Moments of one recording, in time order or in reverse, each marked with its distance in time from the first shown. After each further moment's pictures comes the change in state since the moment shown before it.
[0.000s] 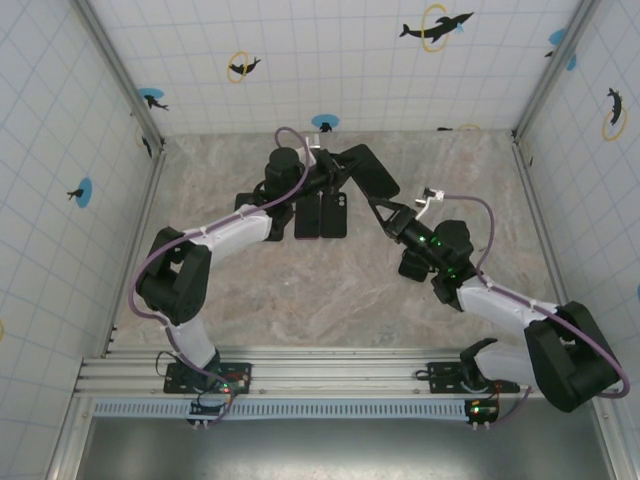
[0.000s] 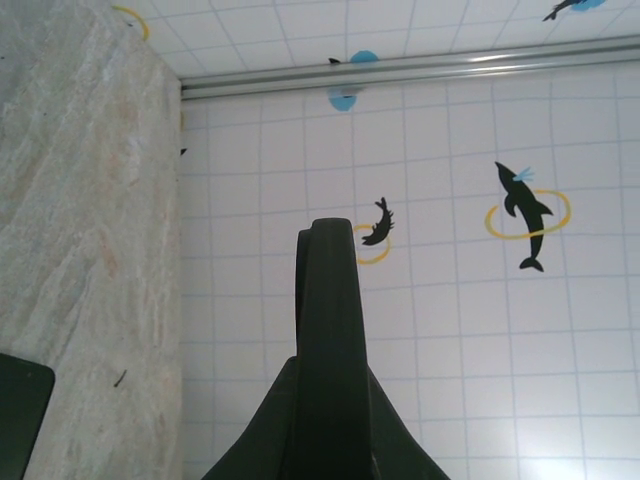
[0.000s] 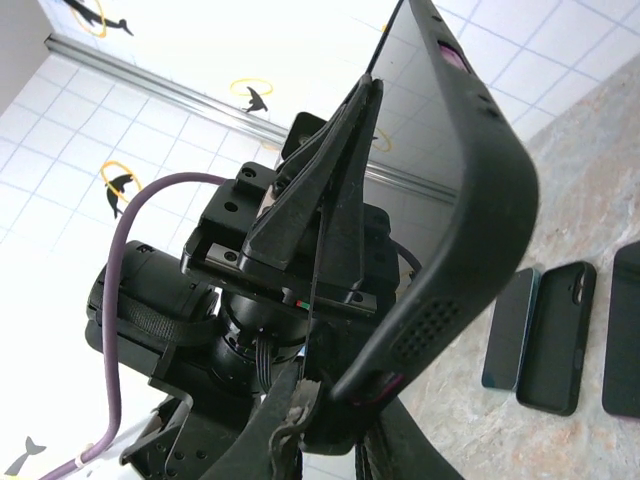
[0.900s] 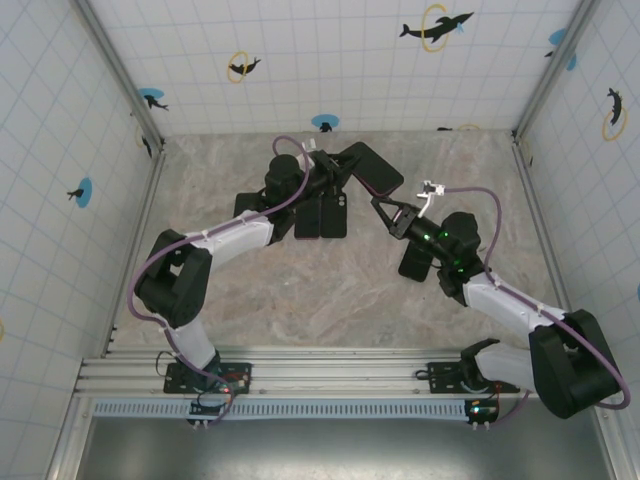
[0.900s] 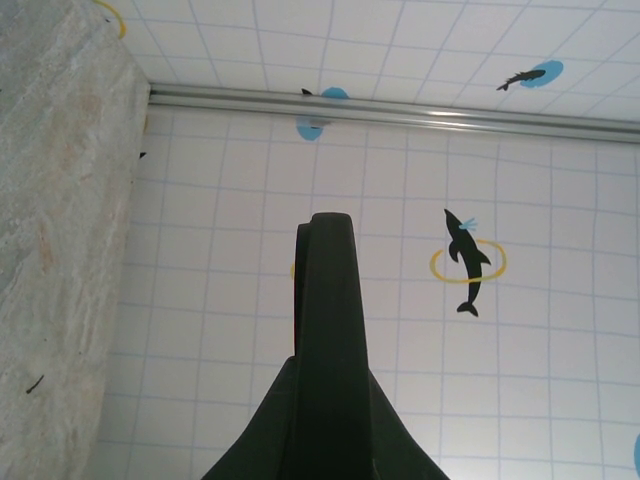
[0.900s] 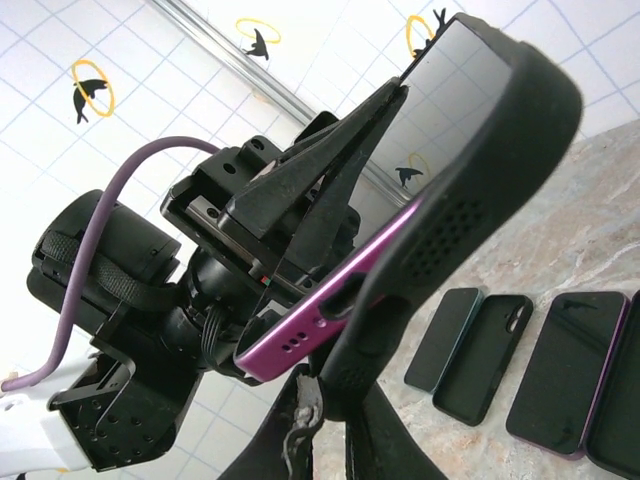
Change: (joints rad) left arm -0.026 -0.017 -0.052 0.105 -0.097 -0.192; right arm -0.081 -0.029 0.035 -0.108 -0.145 -0.288
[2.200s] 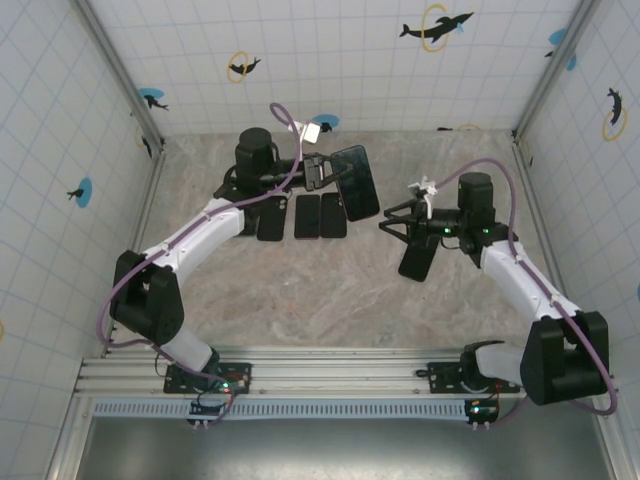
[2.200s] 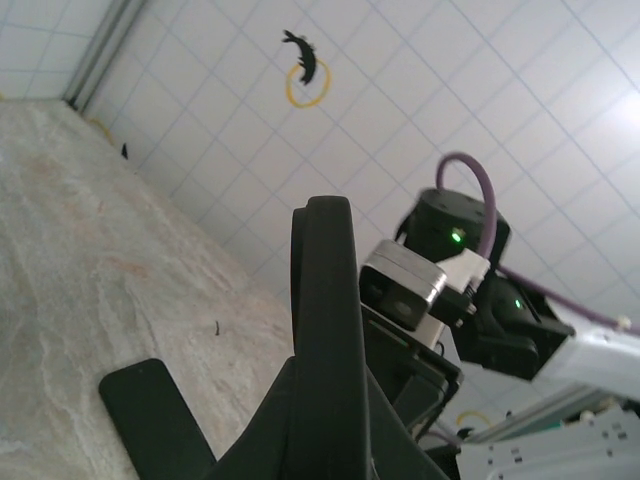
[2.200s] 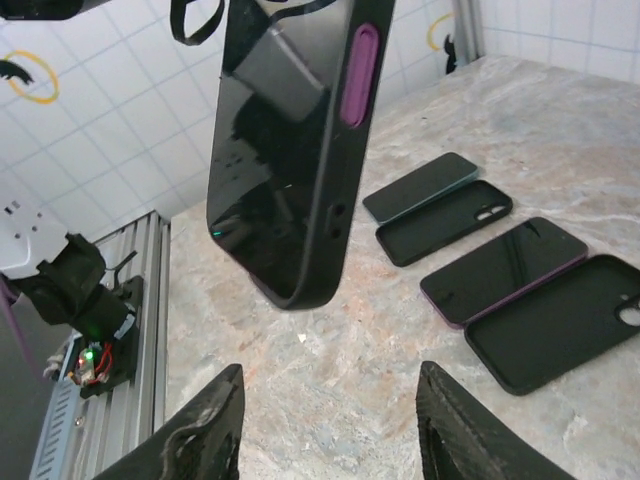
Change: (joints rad) left arm 0.117 -0.164 0.122 -0.409 0.551 1.033; right arm -0.223 0.062 0.344 -0.907 -0.628 -1.073
